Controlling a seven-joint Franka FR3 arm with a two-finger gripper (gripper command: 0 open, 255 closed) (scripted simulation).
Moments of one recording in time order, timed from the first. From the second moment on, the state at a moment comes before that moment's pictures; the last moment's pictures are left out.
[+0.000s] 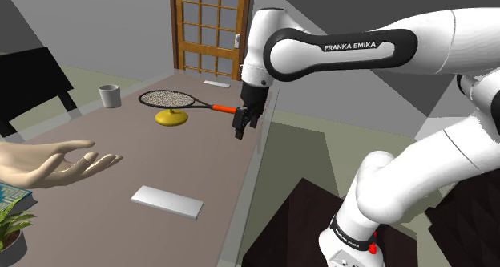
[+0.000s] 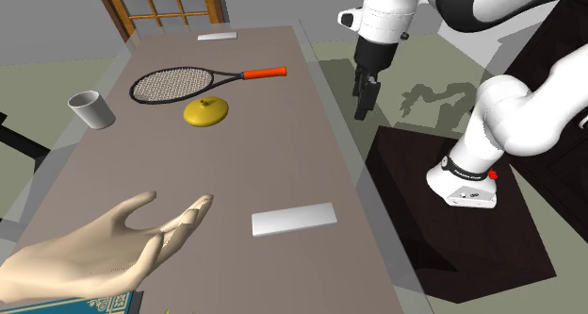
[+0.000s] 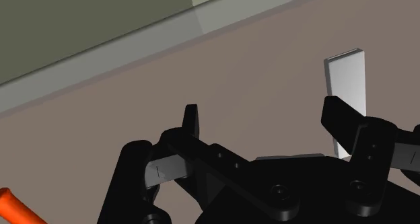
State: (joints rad) arm 0.06 -0.53 0.19 -2.34 0.14 1.87 0.06
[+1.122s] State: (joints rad) arm 0.14 0.04 0.43 -2.09 0.00 2.15 0.35
